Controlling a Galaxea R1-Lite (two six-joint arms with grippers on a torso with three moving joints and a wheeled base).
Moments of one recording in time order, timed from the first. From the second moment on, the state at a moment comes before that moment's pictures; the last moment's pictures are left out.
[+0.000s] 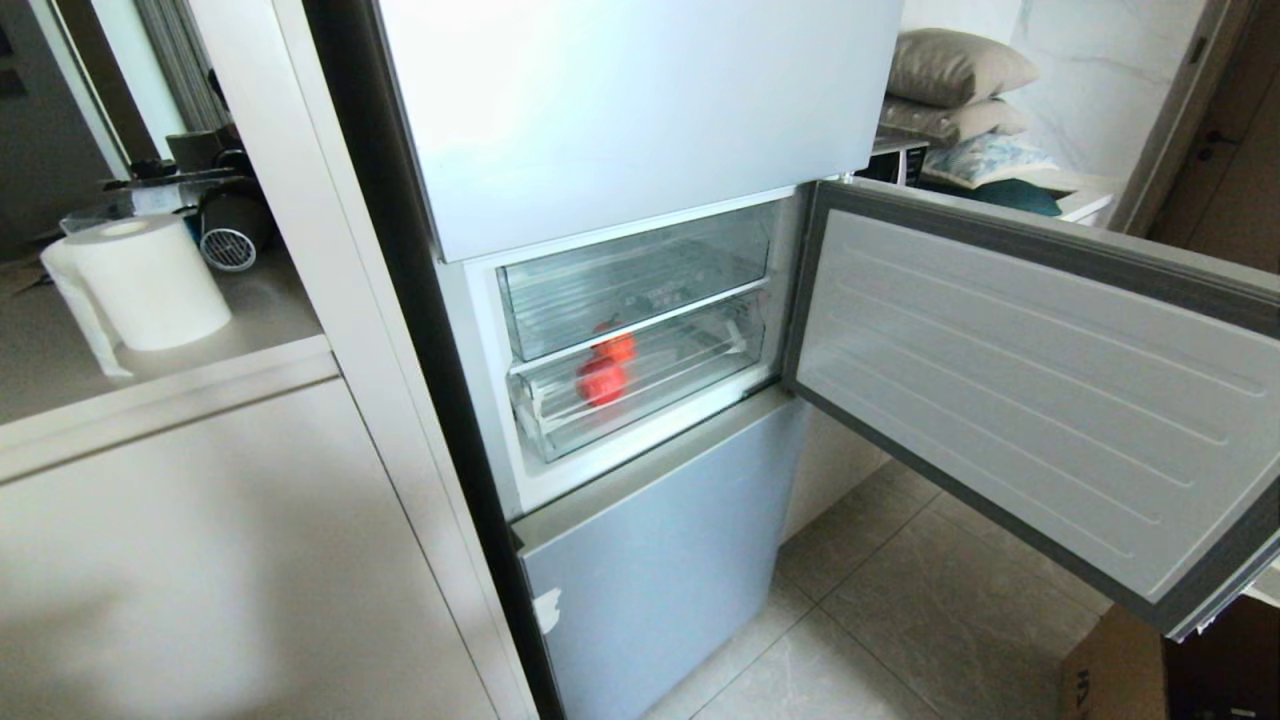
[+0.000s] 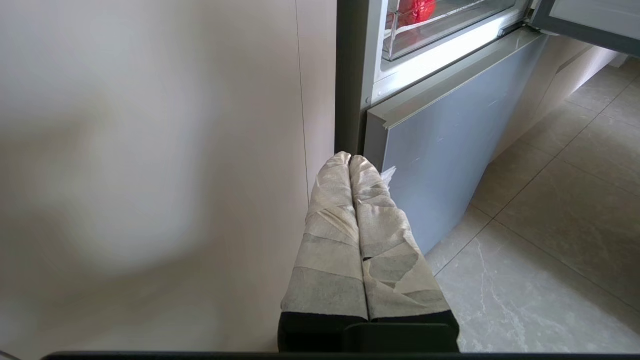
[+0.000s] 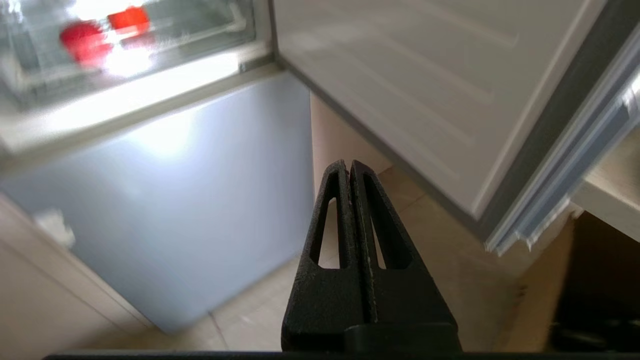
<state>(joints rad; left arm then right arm) 0.00 0.00 -0.01 0.03 0.00 0.02 -0.04 0.58 -0.08 -0.46 0.04 0.02</state>
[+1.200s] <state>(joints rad) 0.00 0.00 -0.01 0.03 0.00 0.02 -0.01 0.00 0.00 0.00 0.00 0.00</state>
